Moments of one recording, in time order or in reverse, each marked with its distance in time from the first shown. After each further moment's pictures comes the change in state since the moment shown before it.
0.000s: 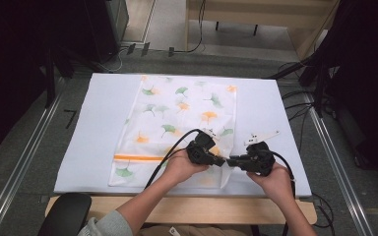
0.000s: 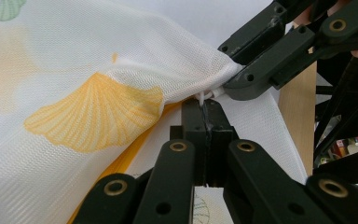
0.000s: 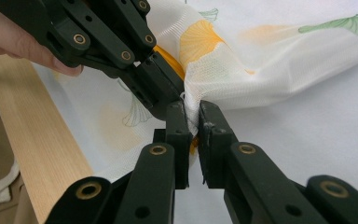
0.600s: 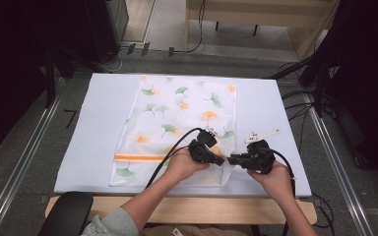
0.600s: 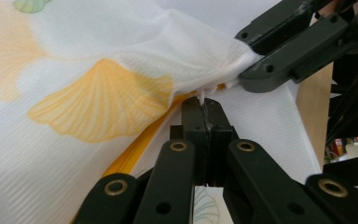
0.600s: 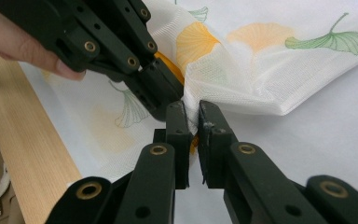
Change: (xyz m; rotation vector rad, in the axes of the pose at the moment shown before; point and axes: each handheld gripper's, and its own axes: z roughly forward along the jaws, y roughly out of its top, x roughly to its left) left arm 0.010 0.002 0.005 0.041 0.029 -0.067; right arm -0.007 0.001 0.001 0.002 -0.010 0.010
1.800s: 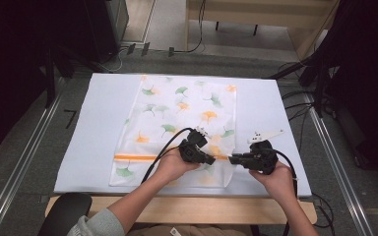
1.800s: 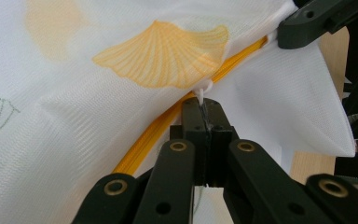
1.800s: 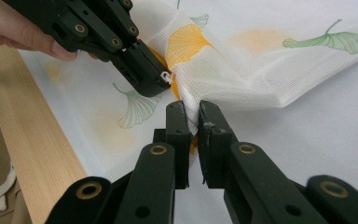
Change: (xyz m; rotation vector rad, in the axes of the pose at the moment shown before) left arm 0.006 -0.015 -0.017 -0.010 0.021 0.010; right arm 0.000 -0.001 -0.007 -0.031 0.009 -0.008
